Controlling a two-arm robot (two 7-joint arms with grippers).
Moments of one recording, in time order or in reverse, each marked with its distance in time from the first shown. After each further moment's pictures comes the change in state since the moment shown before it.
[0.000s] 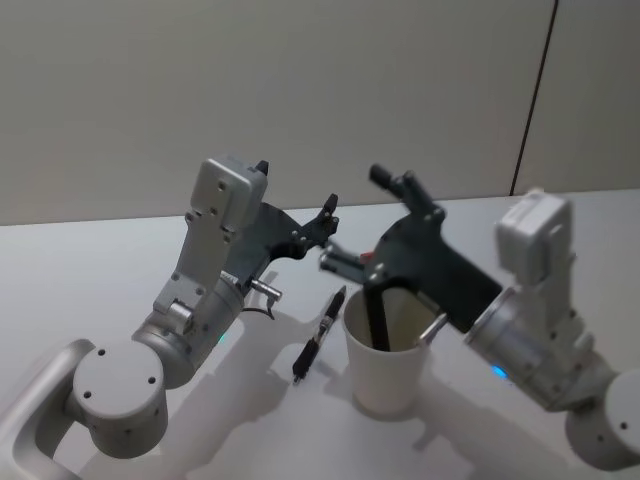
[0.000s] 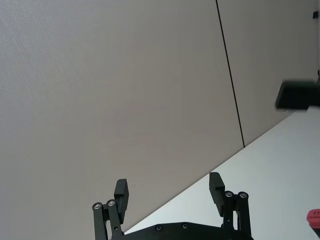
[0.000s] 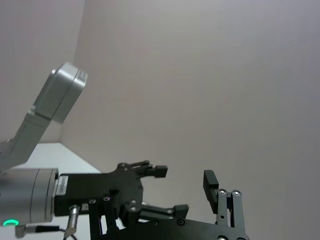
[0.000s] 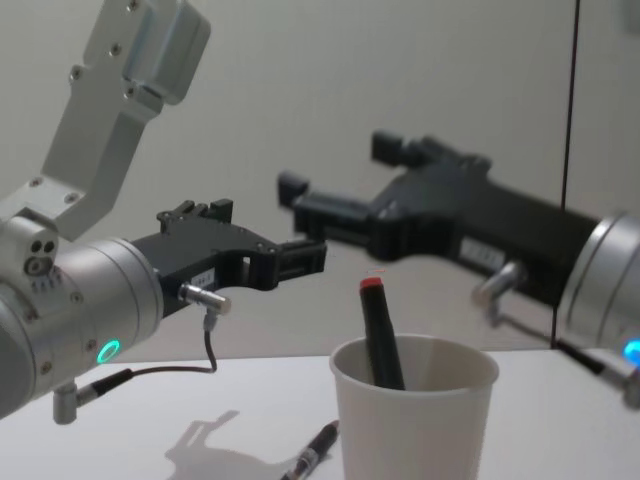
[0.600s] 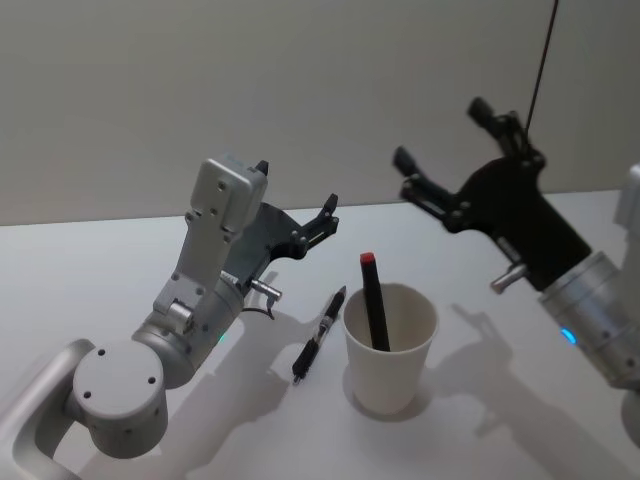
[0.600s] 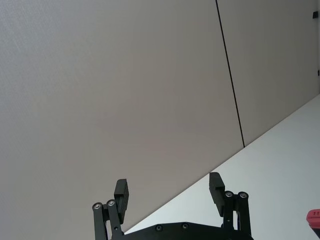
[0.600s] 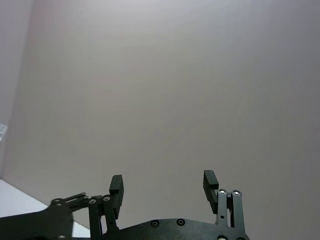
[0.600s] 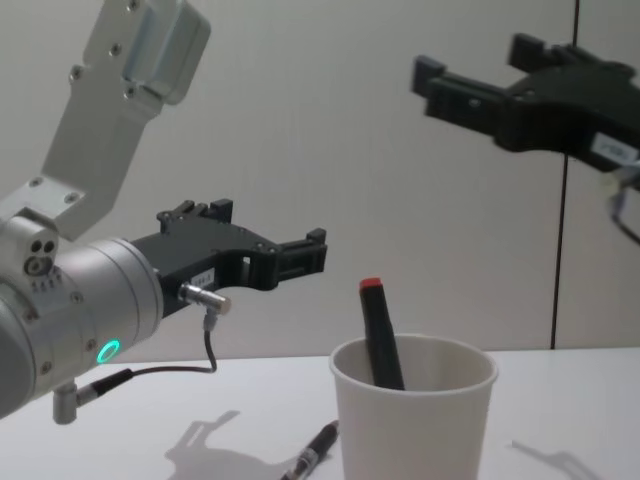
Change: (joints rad) left arm 0.000 0.000 0.000 0.000 0.000 0.000 0.000; right arm -0.037 0.078 0.084 -0.103 0.095 -0.032 -0.153
